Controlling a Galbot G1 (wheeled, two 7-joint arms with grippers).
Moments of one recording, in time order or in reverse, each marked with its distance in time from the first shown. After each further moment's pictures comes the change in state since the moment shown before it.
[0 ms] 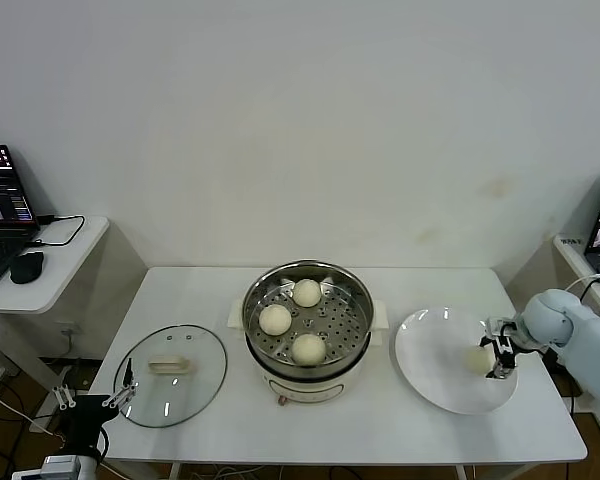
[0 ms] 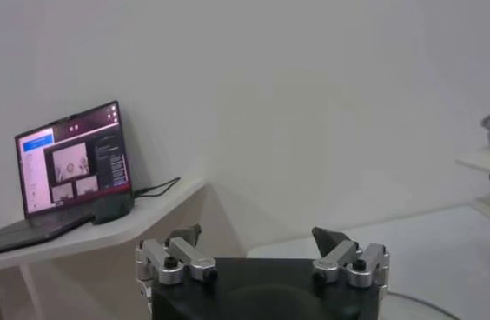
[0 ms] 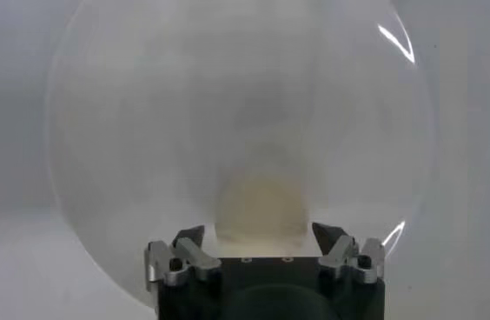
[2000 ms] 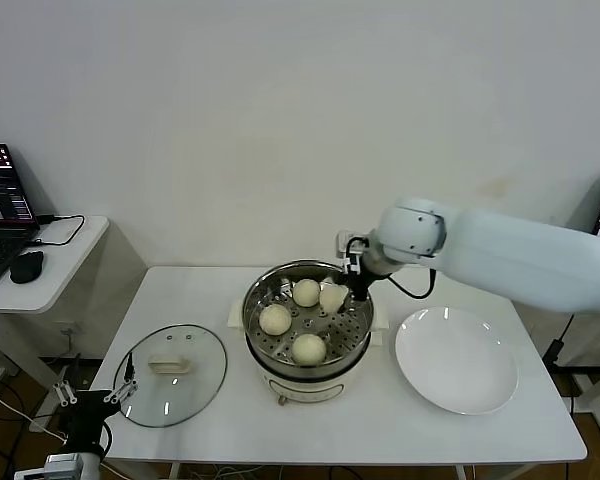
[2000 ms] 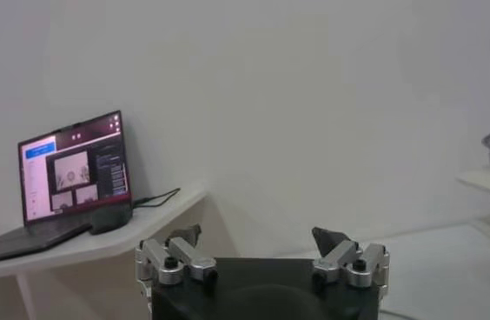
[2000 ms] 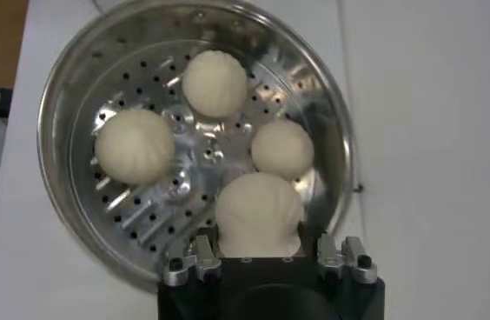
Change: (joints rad) left arm -0.019 -0.029 0.003 -0.001 0.014 -0.027 -0.002; right arm 0.847 0.362 -0.778 0.329 0.804 -0.482 0.289
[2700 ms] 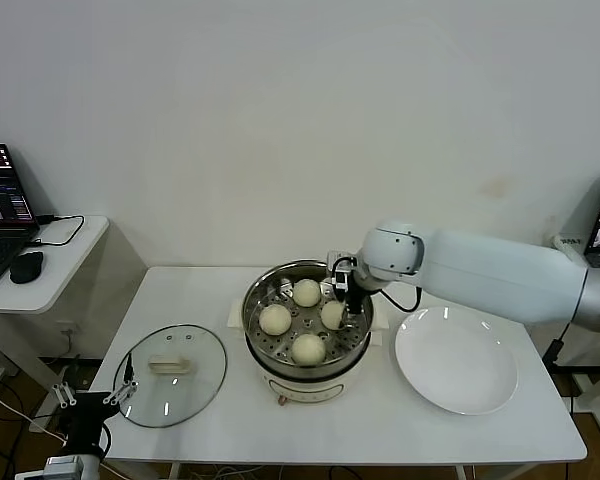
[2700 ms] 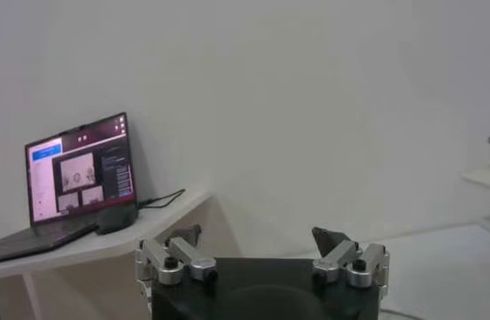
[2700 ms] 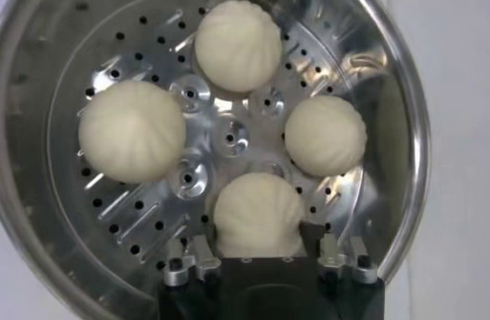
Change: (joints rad) left arm 0.000 0.000 0.000 0.013 0.012 -0.014 -0.002; right arm -0.063 0.031 0.009 -0.042 -0.032 -0.024 0.036
